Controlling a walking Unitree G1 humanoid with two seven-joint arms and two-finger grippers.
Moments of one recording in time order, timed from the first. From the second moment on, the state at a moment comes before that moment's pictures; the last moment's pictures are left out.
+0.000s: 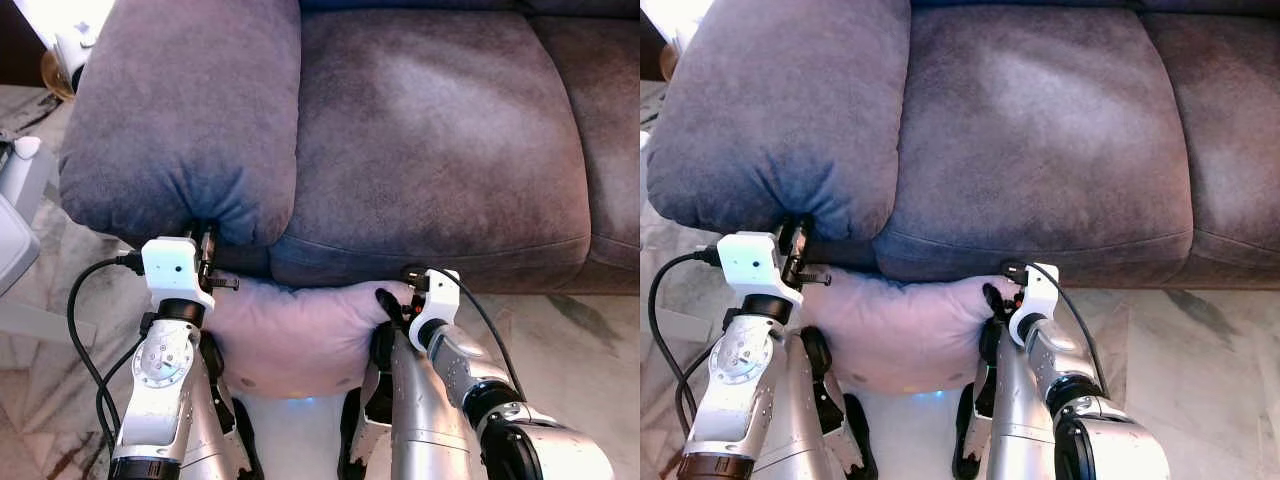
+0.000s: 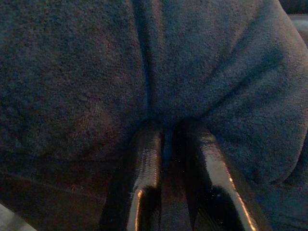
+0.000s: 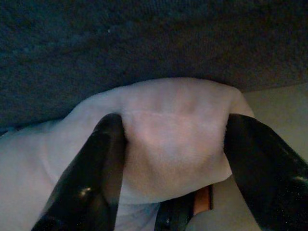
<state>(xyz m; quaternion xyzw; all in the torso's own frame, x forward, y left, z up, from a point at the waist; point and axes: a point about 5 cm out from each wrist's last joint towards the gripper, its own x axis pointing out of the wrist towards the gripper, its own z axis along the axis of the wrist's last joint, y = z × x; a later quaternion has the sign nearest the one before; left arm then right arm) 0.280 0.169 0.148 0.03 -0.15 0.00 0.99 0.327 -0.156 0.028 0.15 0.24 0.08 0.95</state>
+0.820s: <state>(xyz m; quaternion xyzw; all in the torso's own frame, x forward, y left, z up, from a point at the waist) 0.278 0.168 0.148 0.03 -0.15 0.00 0.99 0.326 -0.156 0.028 0.15 0.24 0.09 0.96</state>
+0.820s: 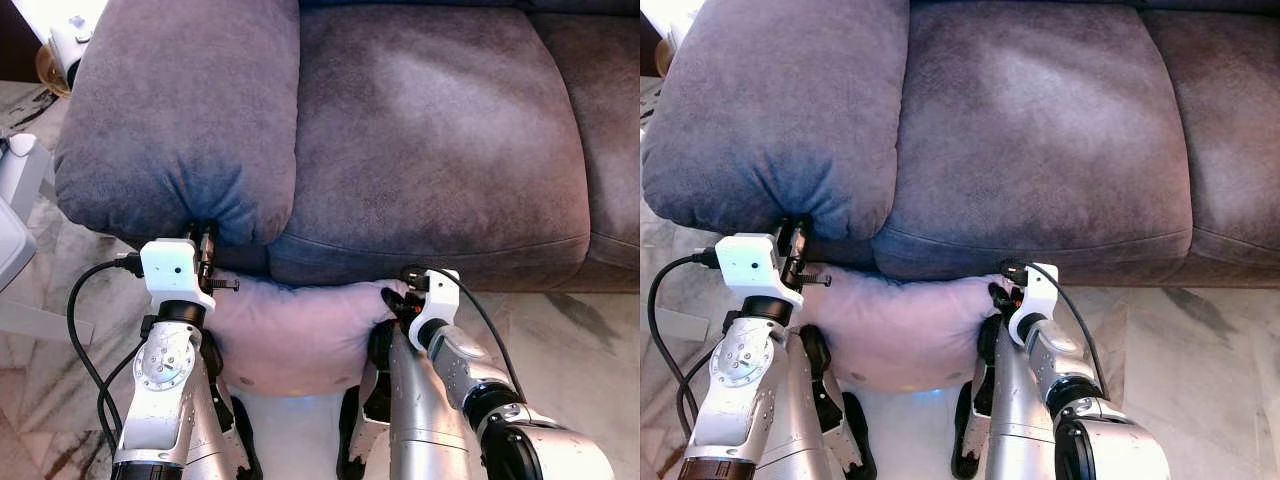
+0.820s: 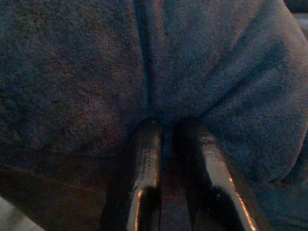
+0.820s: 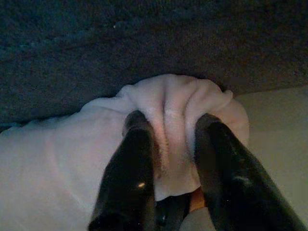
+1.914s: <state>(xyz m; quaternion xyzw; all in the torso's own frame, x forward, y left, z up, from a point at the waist) 0.310 0.161 0.136 0.02 -0.13 -0.01 0.99 0.323 -0.158 0.024 0.11 0.23 0.08 0.96</state>
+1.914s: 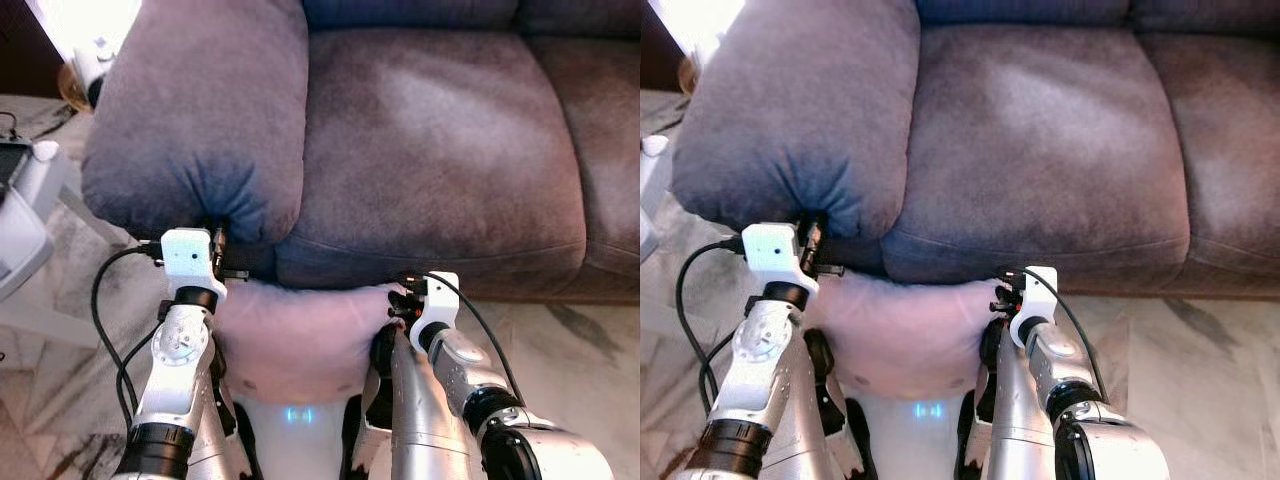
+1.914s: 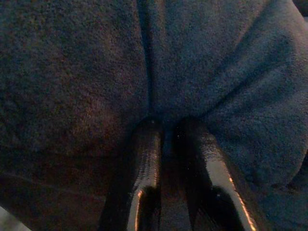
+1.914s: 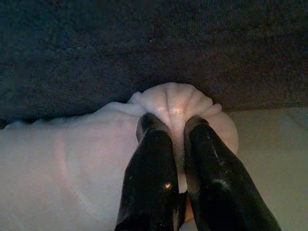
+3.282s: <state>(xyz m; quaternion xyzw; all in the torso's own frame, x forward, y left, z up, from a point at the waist) 0.325 0.160 0.116 0.03 -0.10 -0.01 0.99 0.316 -0.157 0.015 0.11 0.25 0.06 0.96</state>
